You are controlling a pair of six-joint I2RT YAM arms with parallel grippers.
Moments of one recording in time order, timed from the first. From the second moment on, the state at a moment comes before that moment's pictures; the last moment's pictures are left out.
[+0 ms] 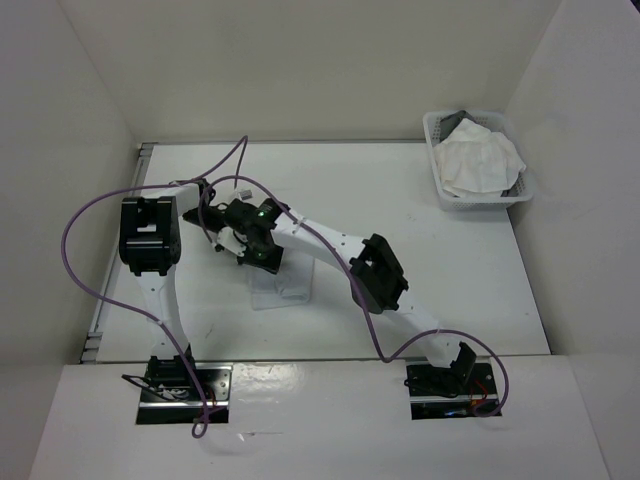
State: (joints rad) left arm 0.05 2.21 1.51 -0.98 0.93 0.49; right arm 1.00 2.46 2.33 -1.18 -0.05 -0.37
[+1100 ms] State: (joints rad) left arm 0.05 2.19 1.51 -0.98 0.94 0.50; right arm 1.07 2.19 2.22 -1.14 0.06 -0.35
